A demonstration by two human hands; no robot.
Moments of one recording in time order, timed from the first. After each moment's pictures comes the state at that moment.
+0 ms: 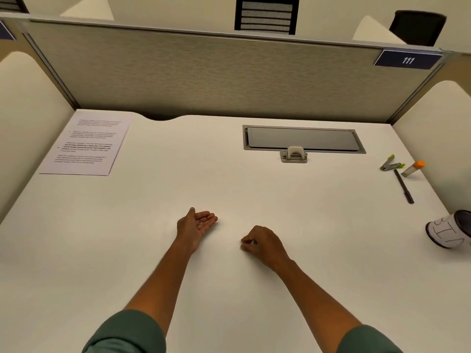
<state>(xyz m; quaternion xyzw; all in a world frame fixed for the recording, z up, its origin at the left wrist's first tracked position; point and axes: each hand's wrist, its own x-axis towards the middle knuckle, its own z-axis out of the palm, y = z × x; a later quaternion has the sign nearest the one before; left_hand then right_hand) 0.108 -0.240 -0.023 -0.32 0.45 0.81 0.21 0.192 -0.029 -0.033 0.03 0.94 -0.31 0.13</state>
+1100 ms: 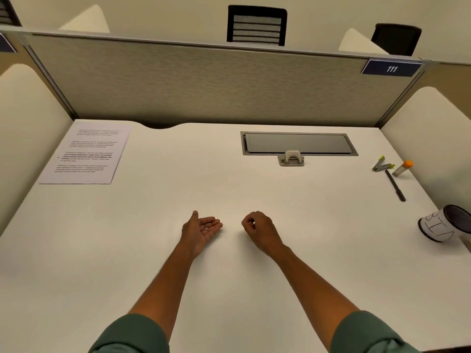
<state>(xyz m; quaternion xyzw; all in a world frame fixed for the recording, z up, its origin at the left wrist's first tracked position) 0.107 -0.253 -0.021 -0.29 0.44 0.80 0.28 0.164 -0.060 -0.002 0.13 0.91 -0.40 0.04</state>
